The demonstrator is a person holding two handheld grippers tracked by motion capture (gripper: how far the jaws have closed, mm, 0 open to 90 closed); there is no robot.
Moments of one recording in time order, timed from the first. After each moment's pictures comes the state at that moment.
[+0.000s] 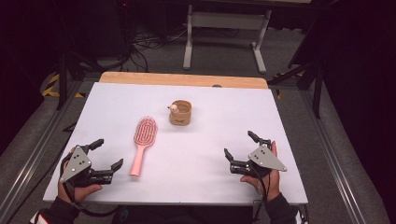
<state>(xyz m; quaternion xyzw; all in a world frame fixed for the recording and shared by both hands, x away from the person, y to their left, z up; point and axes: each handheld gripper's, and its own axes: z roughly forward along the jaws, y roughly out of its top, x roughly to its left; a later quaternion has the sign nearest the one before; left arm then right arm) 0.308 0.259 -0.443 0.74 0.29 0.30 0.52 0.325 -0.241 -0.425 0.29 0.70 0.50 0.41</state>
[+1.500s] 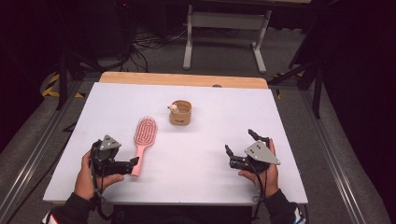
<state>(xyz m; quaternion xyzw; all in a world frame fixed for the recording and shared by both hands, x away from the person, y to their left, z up) 0.342 0.203 -0.429 0.80 0.45 0.16 0.35 0.343 -0.242 -0.436 0.31 0.72 0.46 0.42</state>
